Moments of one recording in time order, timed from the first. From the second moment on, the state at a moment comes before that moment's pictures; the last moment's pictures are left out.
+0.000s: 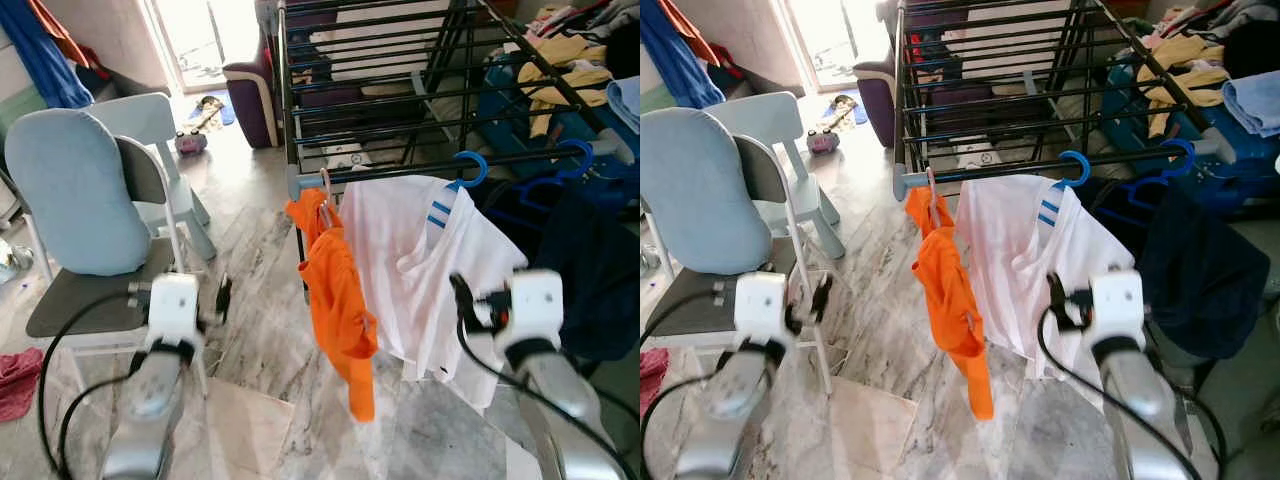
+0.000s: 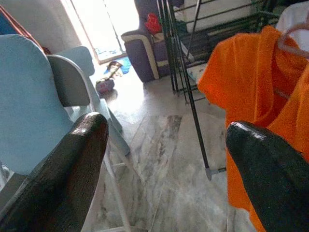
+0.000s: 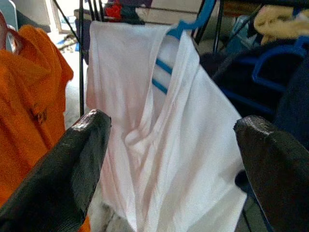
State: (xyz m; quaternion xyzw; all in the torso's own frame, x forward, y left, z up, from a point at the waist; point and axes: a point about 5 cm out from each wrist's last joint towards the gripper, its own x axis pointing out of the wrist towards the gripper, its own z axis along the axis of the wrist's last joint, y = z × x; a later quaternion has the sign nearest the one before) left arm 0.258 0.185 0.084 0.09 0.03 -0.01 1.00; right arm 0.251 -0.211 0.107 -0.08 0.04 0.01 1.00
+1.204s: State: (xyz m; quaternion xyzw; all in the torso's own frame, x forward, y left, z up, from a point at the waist) left arm 0.267 0.172 0.094 0.07 0.02 -0.03 1.00; right arm 0.258 -0.208 0.112 -0.06 0.04 0.02 1.00
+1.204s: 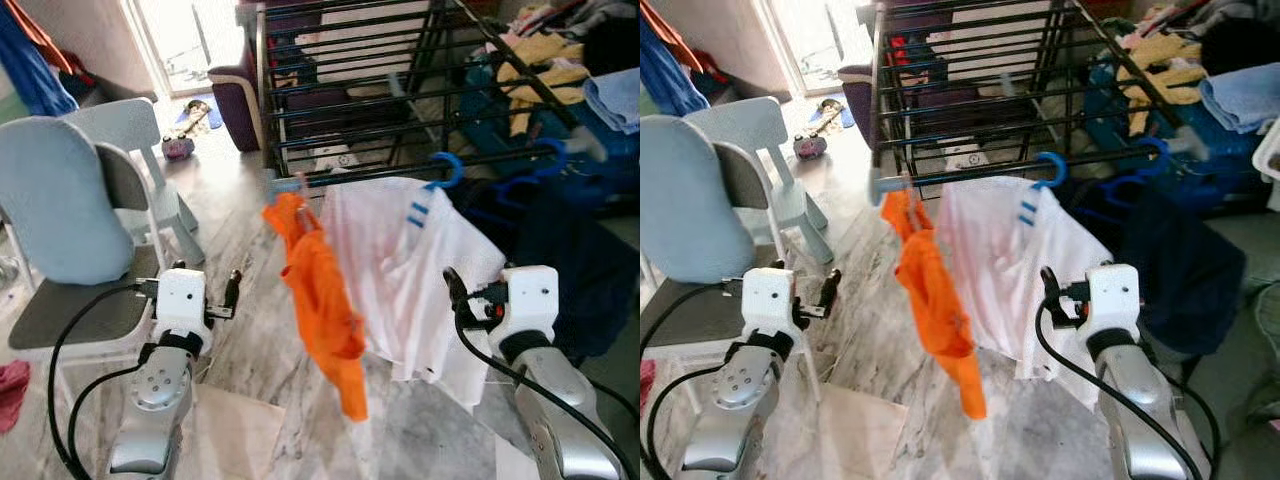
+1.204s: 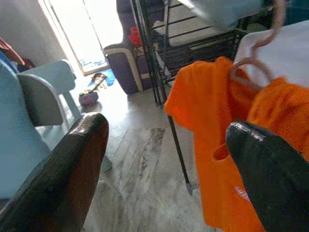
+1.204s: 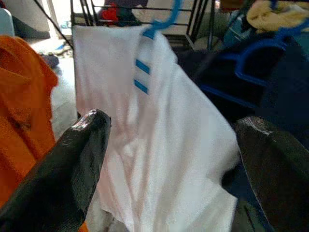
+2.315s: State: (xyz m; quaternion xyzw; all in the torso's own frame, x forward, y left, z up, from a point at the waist) left arm 0.272 0.165 0.099 0.02 0.01 -0.06 1.00; right arm 0.257 -0.209 0.109 -0.07 0.06 0.03 1.00
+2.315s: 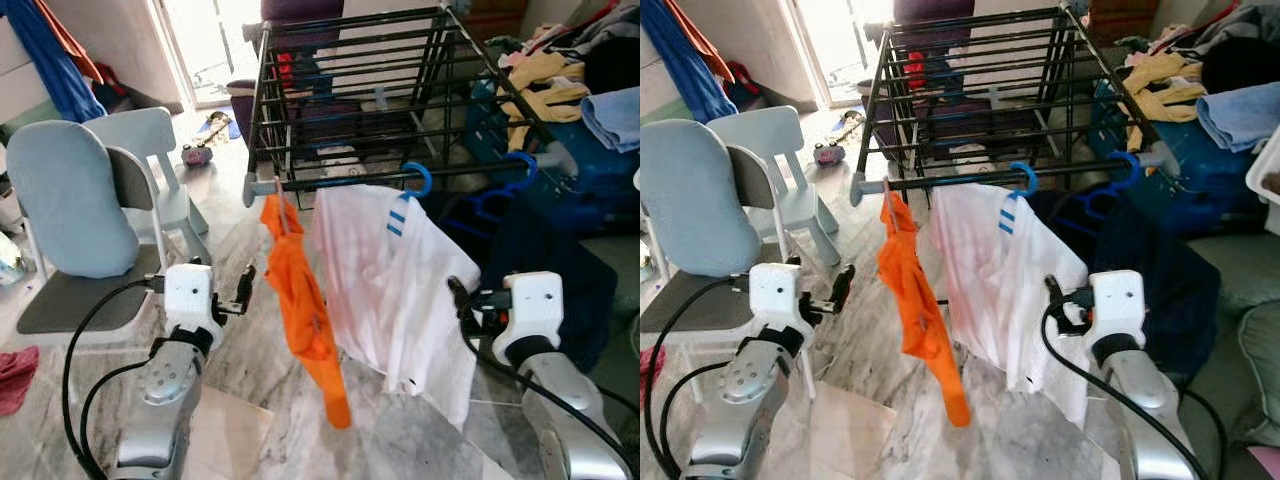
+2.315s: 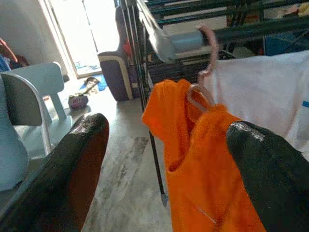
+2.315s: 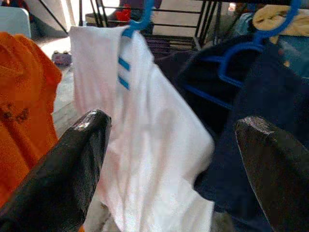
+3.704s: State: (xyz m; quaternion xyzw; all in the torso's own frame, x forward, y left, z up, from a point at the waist) left arm 0.276 0.160 0.098 -0.01 0.03 -0.06 1.00; right arm 0.248 -0.224 0.092 -0.09 0.13 0.05 0.99
